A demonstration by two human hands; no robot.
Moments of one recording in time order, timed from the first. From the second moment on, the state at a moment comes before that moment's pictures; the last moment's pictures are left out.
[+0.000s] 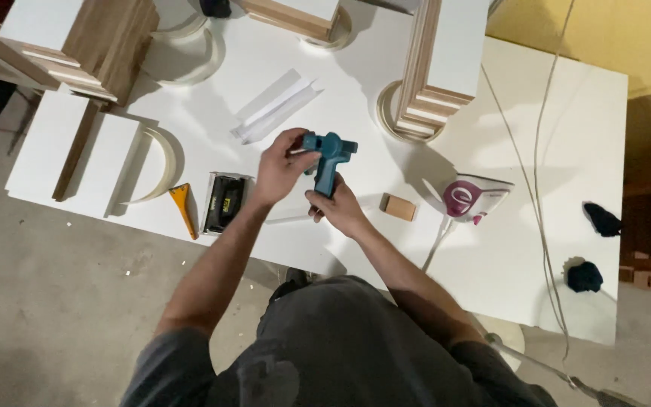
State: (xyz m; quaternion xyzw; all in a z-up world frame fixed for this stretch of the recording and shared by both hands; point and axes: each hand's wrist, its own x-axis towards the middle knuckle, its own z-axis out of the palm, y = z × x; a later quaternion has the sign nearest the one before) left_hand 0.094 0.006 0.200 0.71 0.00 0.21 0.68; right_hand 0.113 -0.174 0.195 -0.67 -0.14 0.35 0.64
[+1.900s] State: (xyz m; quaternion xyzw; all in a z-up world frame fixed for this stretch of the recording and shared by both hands) left_hand 0.118 -0.099 0.007 0.98 -0.19 0.07 0.00; right_hand 0.169 -0.308 -0.002 -0.84 -0.04 0.32 0.43
